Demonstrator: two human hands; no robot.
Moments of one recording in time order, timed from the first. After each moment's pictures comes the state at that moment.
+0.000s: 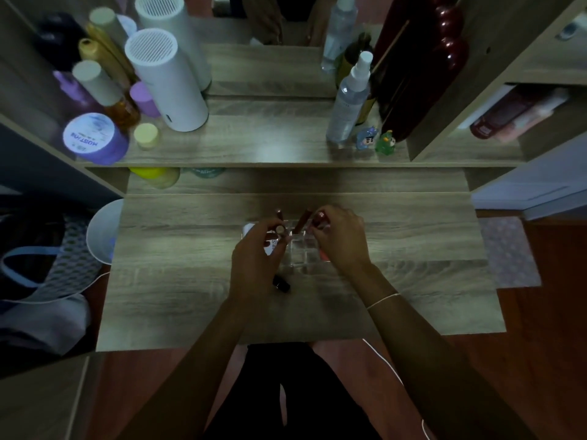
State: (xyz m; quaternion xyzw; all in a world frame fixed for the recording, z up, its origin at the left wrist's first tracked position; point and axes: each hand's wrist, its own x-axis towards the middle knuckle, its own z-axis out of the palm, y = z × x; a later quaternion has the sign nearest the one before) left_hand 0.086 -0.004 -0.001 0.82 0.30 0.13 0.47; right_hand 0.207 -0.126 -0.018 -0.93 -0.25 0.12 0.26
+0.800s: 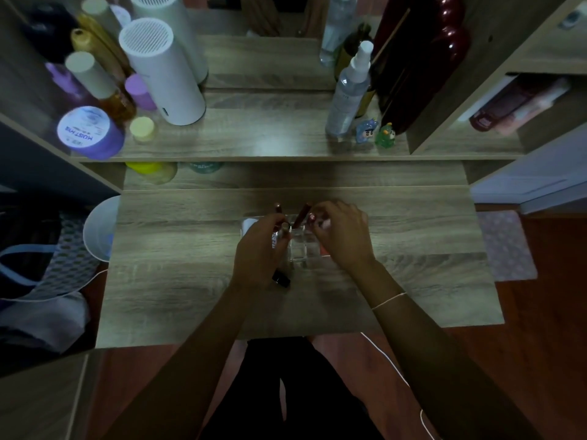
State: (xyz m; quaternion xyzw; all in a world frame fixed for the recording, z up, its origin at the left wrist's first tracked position) left_hand 0.096 0.001 -0.027 0.87 0.27 0.06 0.40; right_hand 0.202 -0.132 -0.009 -0.93 -0.27 0.09 0.22
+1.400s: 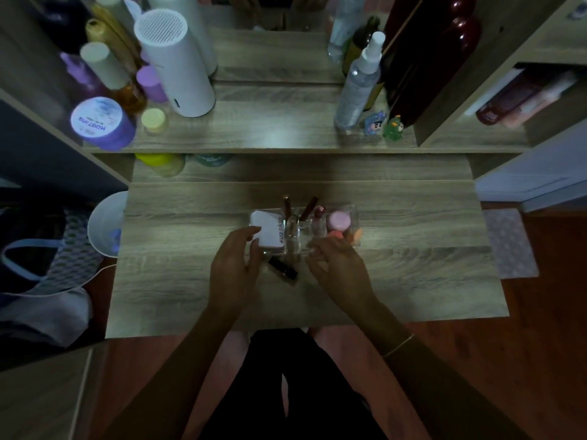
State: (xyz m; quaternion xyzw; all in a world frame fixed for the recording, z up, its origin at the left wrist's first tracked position) left_hand 0.027 0.020 -0.031 0.88 0.26 0.19 0.35; right_hand 0.128 -0.151 -0.013 -0.90 -0.32 0.10 0.29
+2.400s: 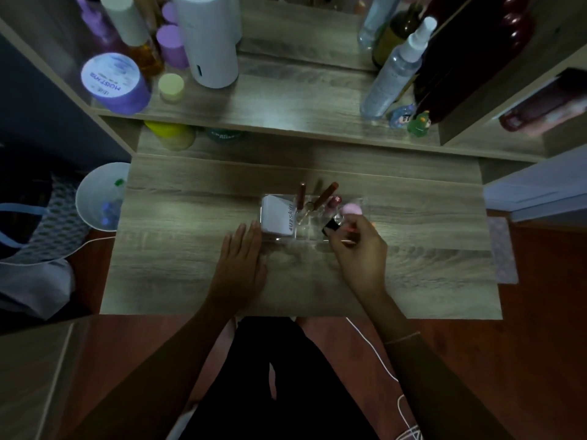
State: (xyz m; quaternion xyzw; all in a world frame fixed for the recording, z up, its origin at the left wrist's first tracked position) left_hand -0.006 0.032 -0.107 0.96 0.15 -0.03 0.22; right_hand 0.132 -0.141 -0.008 -0.89 -0.13 0.07 0.42
